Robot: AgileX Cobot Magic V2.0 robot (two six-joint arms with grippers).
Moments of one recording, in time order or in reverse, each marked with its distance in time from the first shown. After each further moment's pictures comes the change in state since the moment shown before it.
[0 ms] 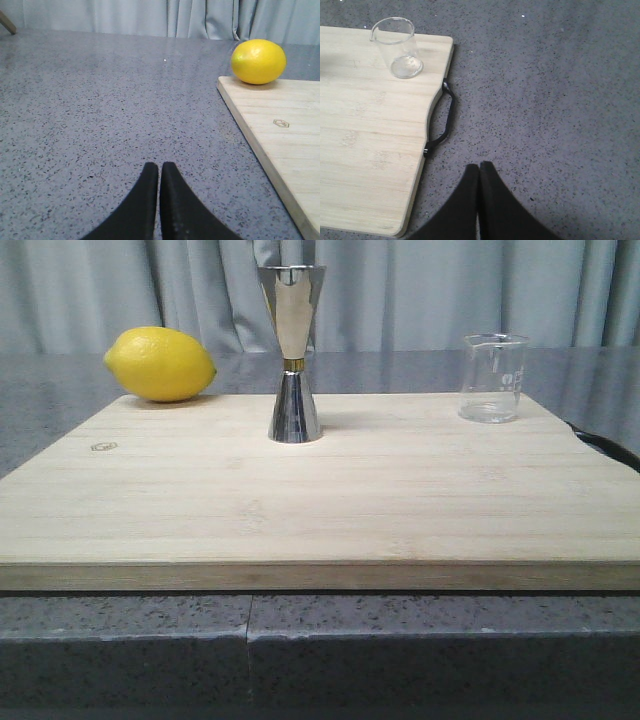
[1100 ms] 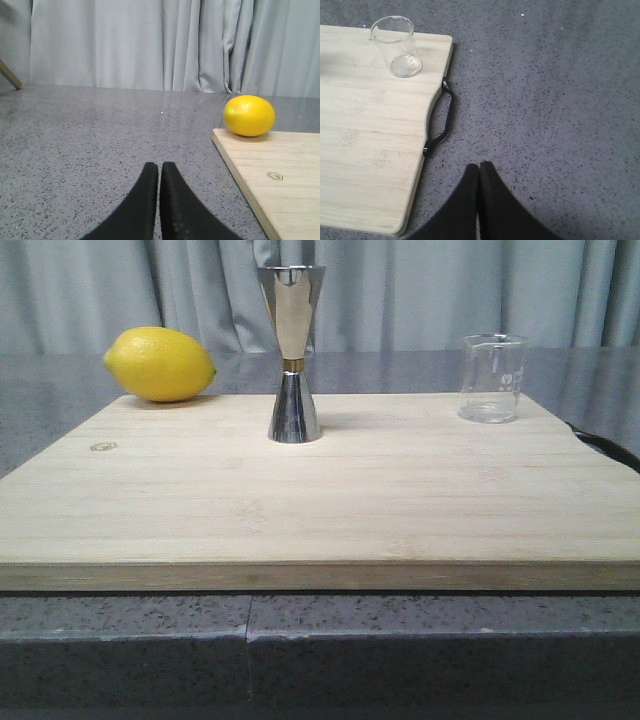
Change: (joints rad) left arm 0.000 -0.005 0.035 0.000 -0.218 0.000; right arm 0.000 0.000 0.000 0.000 0.004 0.000
